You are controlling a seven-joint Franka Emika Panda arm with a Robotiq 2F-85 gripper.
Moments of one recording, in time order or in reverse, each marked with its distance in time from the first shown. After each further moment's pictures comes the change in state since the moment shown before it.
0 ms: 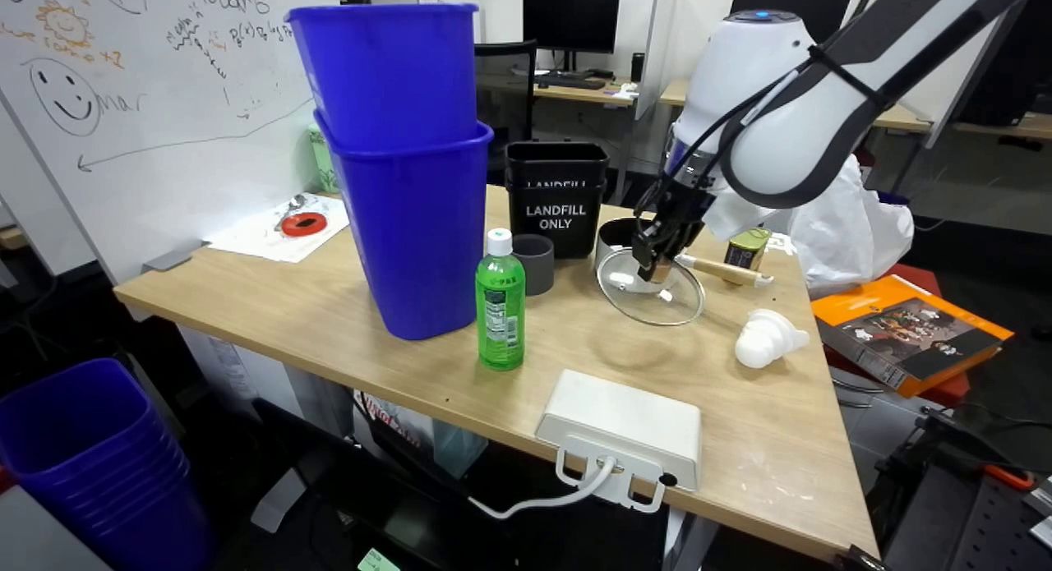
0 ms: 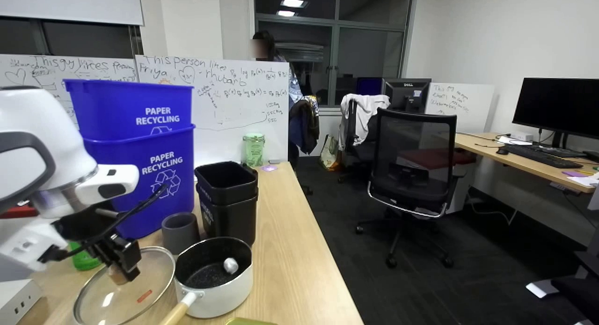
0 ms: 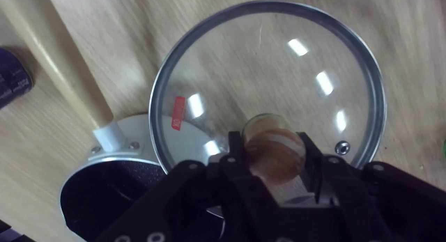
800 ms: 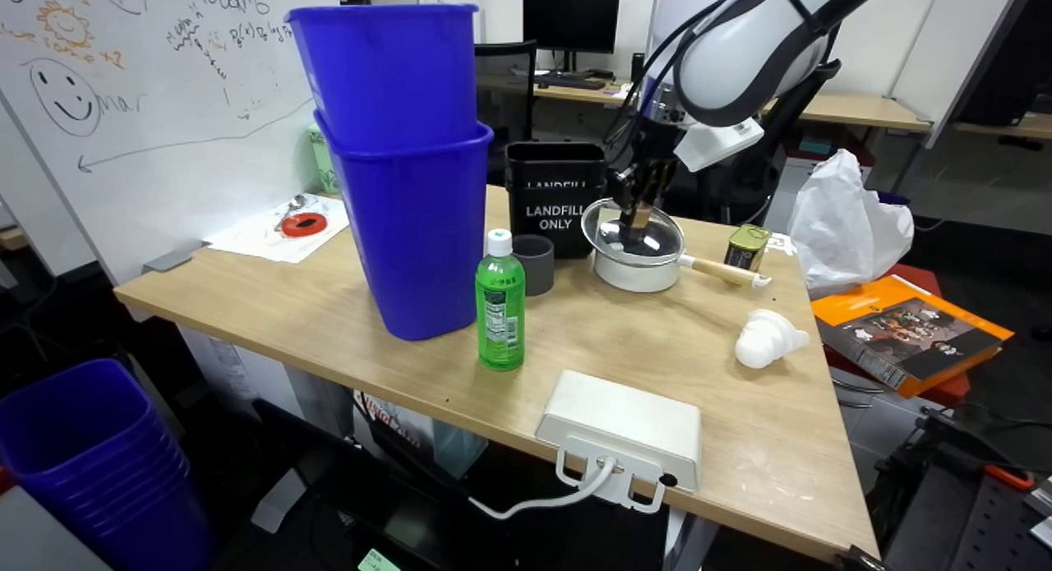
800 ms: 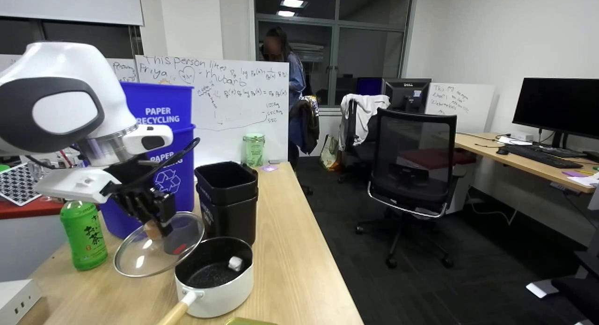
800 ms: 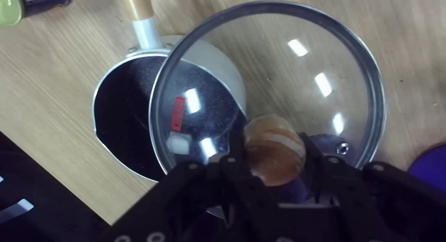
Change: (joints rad) arm -0.022 0.032 -0.007 0.250 0.006 -0.224 -0.090
